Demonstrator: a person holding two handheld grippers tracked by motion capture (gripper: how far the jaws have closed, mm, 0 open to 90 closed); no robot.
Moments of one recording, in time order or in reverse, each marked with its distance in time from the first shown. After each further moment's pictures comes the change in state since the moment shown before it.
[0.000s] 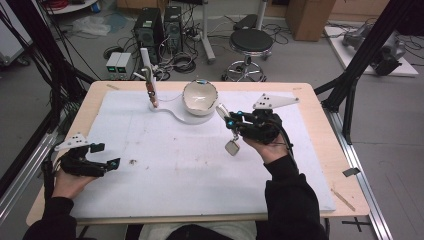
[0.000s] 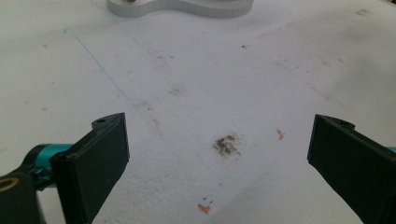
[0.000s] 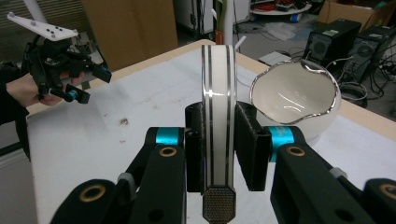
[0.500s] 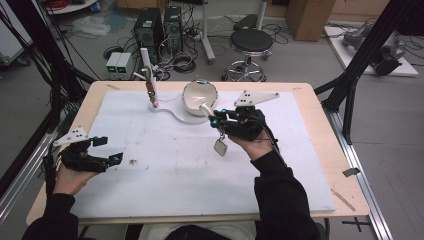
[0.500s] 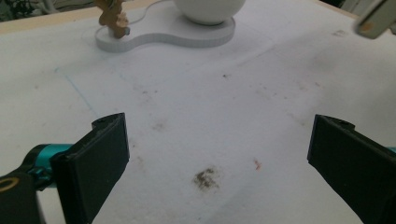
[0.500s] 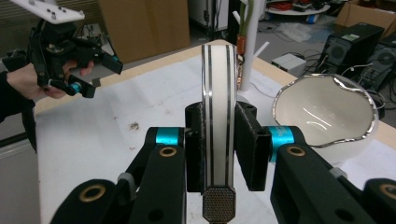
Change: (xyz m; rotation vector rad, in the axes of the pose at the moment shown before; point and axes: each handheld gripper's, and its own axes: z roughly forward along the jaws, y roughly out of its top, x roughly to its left) left arm -0.016 0.029 -0.002 -0.048 -0.035 0.038; right arm 0.015 0.015 0.031 0.021 0.050 -0.050
